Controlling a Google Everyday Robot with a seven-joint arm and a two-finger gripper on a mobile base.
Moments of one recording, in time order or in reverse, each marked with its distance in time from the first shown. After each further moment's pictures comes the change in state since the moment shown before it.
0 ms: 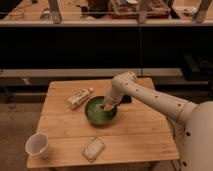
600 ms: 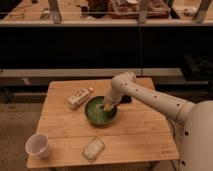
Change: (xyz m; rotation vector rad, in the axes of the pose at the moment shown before) arm 0.000 0.000 0.004 -0.006 0.002 0.001
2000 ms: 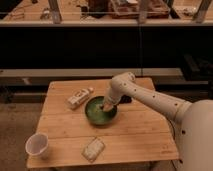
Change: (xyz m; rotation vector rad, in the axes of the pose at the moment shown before) arm 0.001 -0.001 0.008 -0.012 0.005 0.004
